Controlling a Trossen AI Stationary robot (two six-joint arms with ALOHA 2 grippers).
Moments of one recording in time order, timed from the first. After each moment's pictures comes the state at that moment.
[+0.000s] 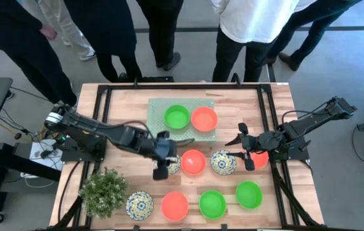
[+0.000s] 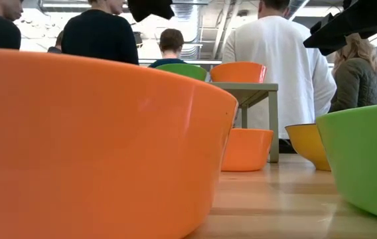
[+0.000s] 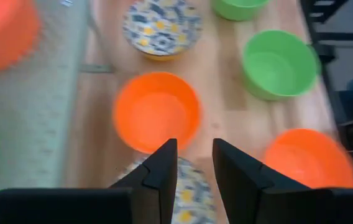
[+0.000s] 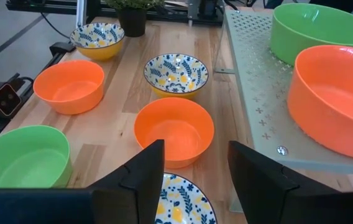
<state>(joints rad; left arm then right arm) -0.32 1.56 1.34 -0.63 -0.15 -0.19 0.43 0.72 0.50 -0.25 0.36 0.12</state>
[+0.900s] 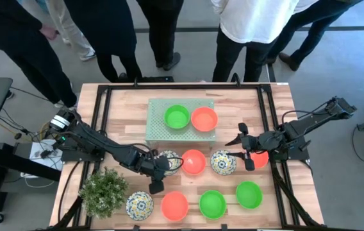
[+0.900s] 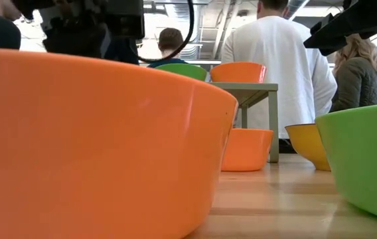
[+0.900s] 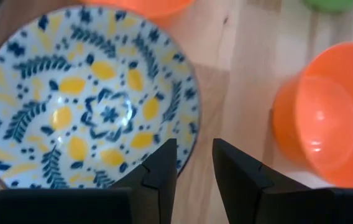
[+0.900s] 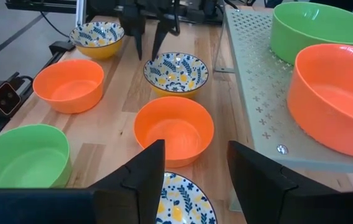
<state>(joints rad) -0.44 1.64 1.00 -0.42 -0.16 -0.56 0.43 0.72 0.50 -0.26 0.36 0.12</state>
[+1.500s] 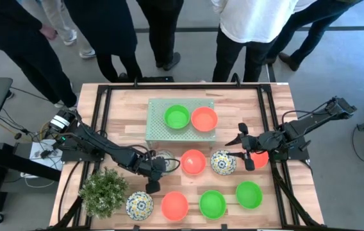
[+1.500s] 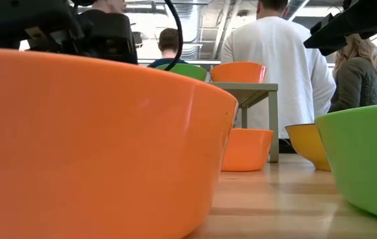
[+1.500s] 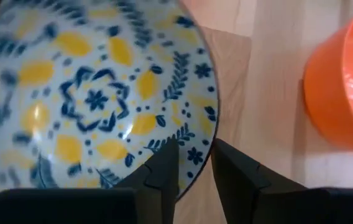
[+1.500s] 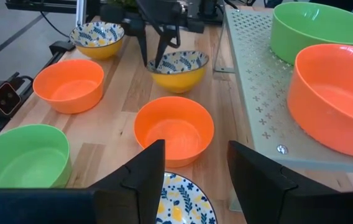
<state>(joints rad) -0.45 1.64 0.89 -0.33 -0.16 -0.52 0.43 0.72 0.50 -0.26 0.36 0.12</state>
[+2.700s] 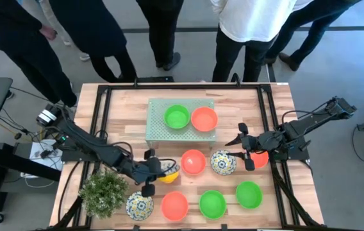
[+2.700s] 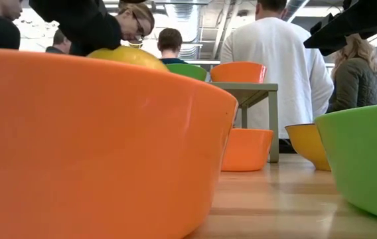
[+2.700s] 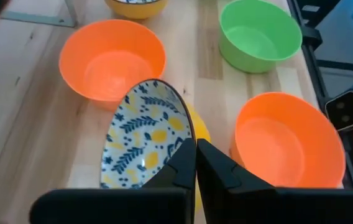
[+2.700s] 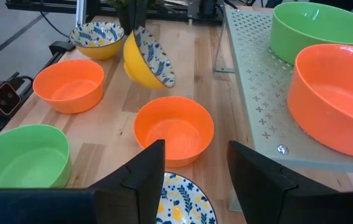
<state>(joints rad) -0.55 1.45 0.89 -0.20 -0.34 -0.42 0.43 0.72 0.50 -0.26 0.36 0.12</state>
